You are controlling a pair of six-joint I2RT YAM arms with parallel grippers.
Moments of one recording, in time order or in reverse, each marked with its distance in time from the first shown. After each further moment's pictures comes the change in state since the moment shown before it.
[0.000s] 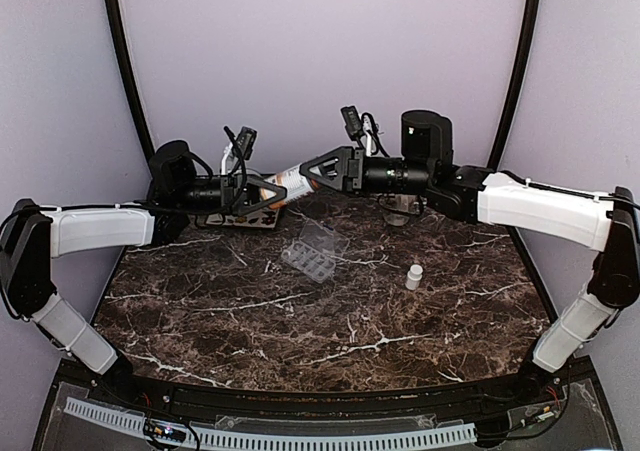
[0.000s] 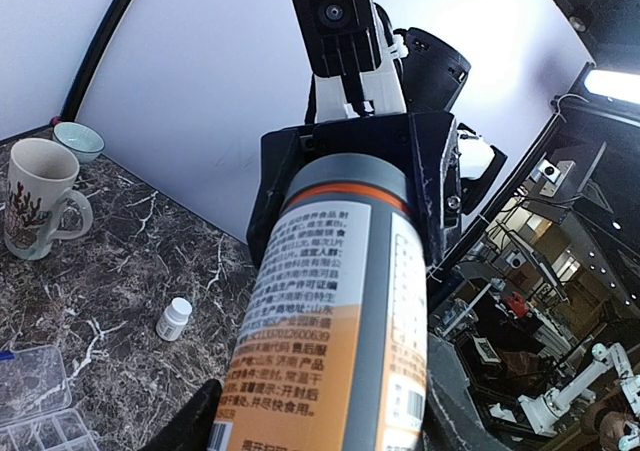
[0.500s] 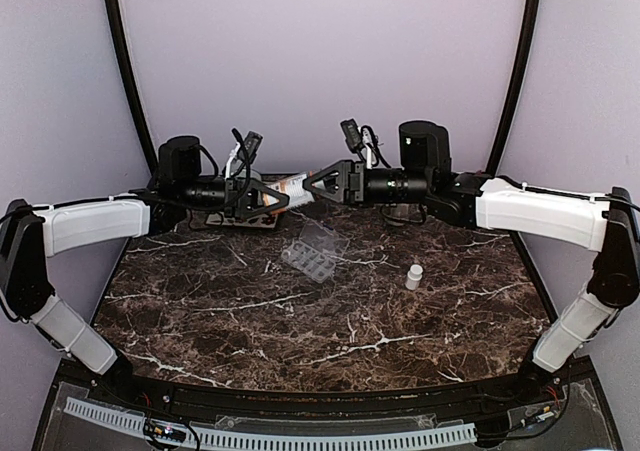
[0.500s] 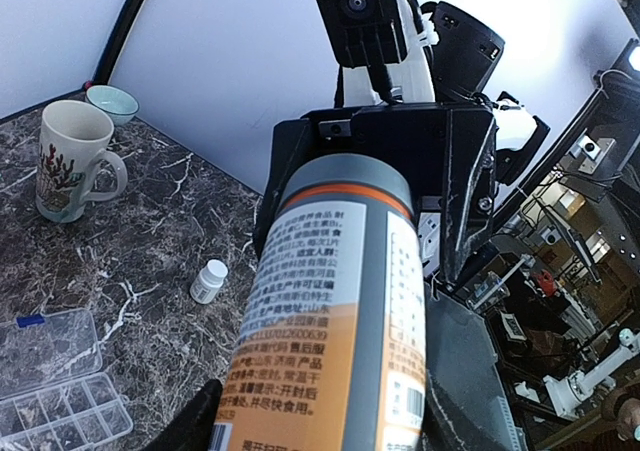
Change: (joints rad) left arm 0.010 -0.014 0.077 -0.351 -0.020 0.248; right arm -0.014 0.000 -0.055 -0.010 -0.013 -0.047
